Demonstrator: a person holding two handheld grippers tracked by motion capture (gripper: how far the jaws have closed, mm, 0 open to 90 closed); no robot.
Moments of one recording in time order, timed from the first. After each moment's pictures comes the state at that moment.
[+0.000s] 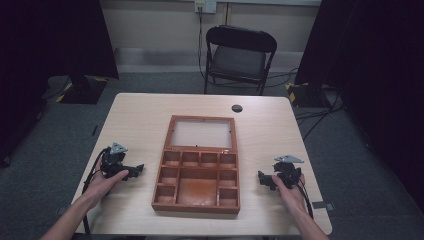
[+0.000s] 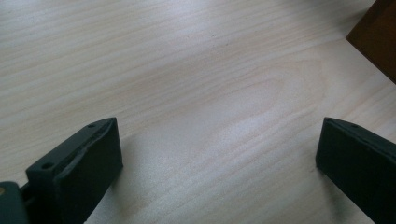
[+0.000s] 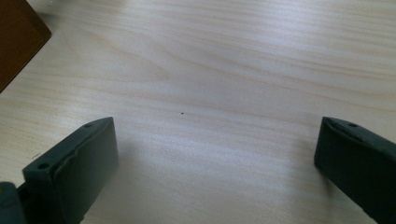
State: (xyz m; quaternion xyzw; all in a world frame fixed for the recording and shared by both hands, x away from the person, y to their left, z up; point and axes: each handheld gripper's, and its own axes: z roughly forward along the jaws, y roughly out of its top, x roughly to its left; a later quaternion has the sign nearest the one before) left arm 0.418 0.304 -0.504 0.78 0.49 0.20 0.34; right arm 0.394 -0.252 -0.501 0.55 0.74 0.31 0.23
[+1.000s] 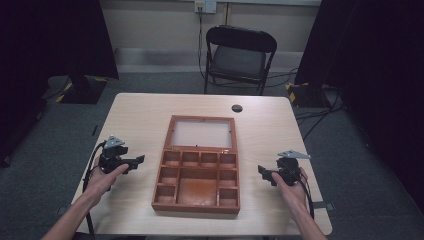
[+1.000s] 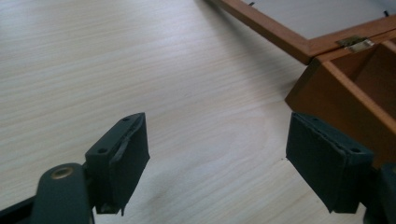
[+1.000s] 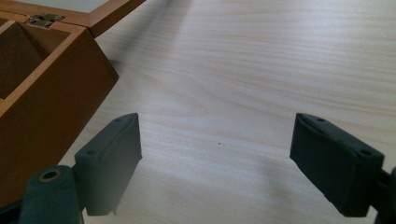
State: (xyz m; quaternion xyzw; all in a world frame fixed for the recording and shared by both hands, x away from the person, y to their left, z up) left arm 0.413 0.294 -0.460 0.76 0.48 0.19 0.39; right arm 0.393 -0.252 -0.473 0.54 0.74 0.37 0.19
